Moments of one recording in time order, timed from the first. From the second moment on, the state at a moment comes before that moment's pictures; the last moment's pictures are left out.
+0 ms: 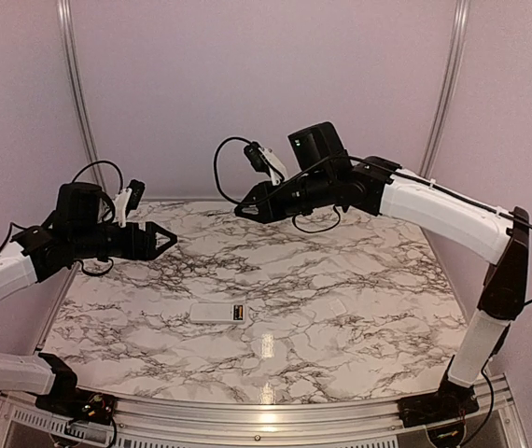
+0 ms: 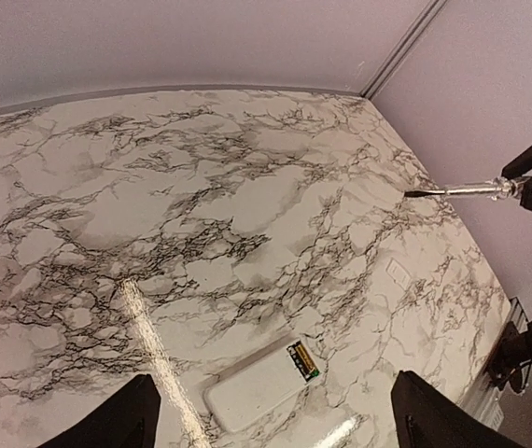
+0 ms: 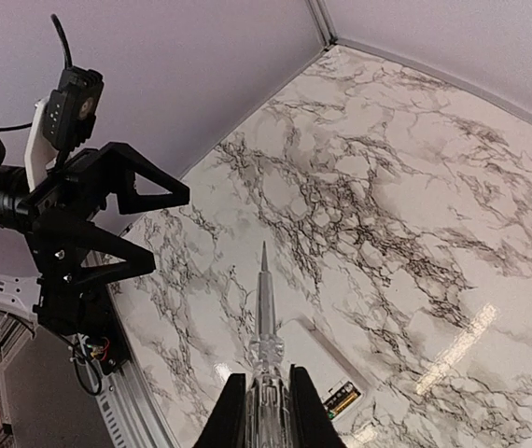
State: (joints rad) left arm -0.48 1.05 0.88 -0.31 0.28 -0.36; right arm 0.87 1.77 1.74 -0.48 -0.32 0.34
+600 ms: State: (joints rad) left arm -0.61 1.28 0.85 -0.43 0.42 0.55; right arm 0.87 1.70 1.68 -0.86 -0.22 0.43
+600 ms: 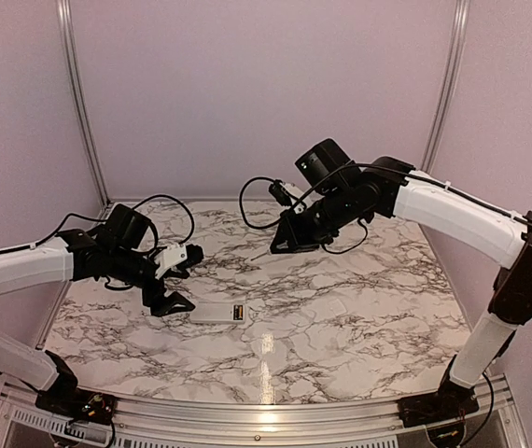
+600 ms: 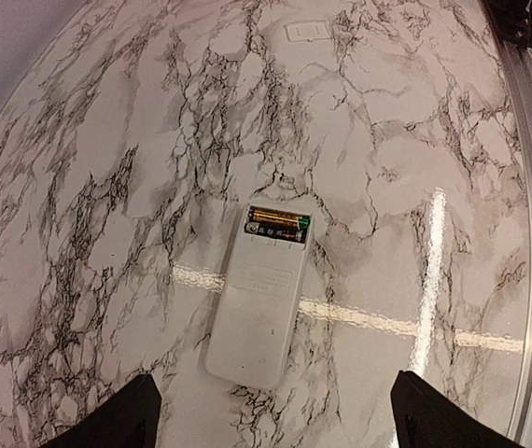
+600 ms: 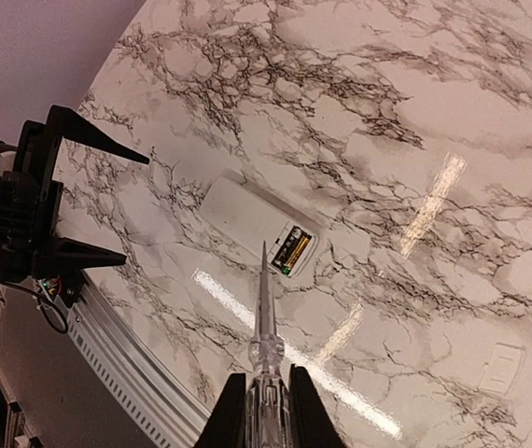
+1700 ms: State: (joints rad) left arm -0.62 1.66 0.89 -0.29 0.37 0.83; right arm 0.87 1.69 1.59 -1.00 -0.20 0.53
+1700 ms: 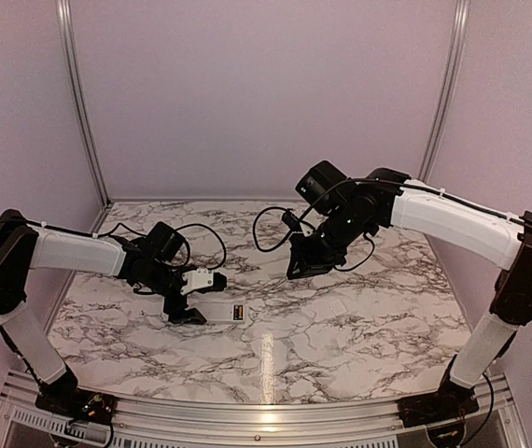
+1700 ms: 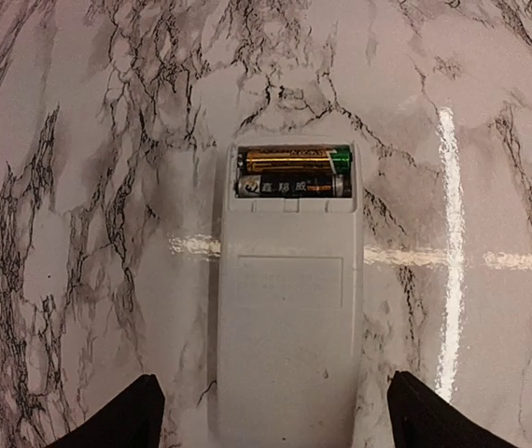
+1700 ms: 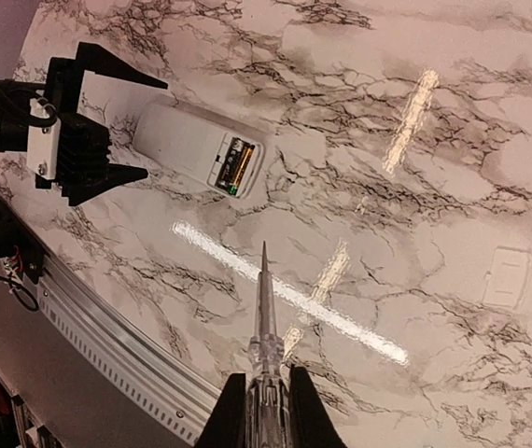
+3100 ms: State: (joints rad) left arm -0.73 1.81 1.05 -0.42 0.31 0.67; right arm 0.80 1.69 1.62 -1.02 -0.22 0.50
